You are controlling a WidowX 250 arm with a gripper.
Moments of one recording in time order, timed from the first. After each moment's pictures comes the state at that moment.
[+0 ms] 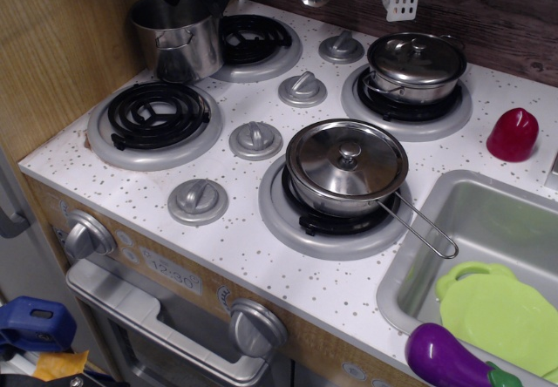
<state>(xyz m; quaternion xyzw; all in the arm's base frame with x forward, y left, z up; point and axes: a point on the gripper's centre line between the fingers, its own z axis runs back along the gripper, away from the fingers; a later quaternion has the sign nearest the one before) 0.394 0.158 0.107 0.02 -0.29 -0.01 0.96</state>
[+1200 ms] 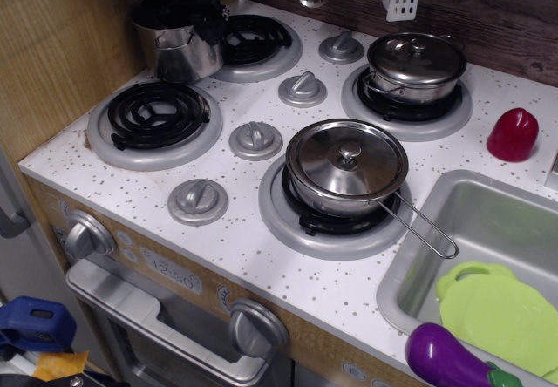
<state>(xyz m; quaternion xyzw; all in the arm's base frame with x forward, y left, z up) 0.406 0.167 0.063 -0.06 -0.27 0.01 0.96</state>
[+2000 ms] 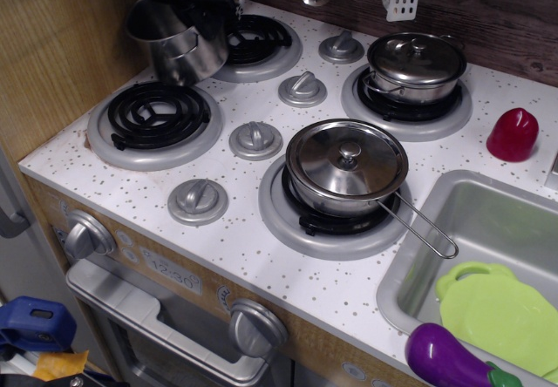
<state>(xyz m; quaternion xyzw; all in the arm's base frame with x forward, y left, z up) 0.390 0.152 0.078 0.00 -0.25 0.02 0.97</state>
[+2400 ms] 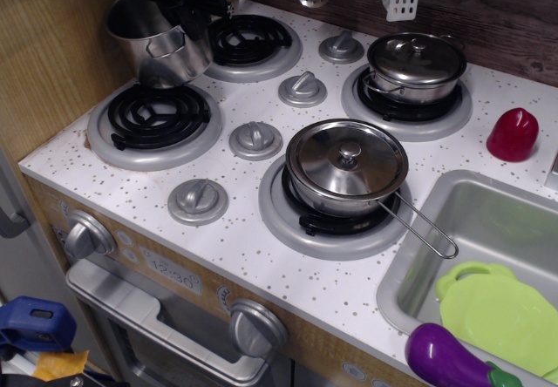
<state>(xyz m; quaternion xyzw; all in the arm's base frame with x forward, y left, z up) 0.370 0.150 0.092 0.02 -0.24 0.04 0.97</state>
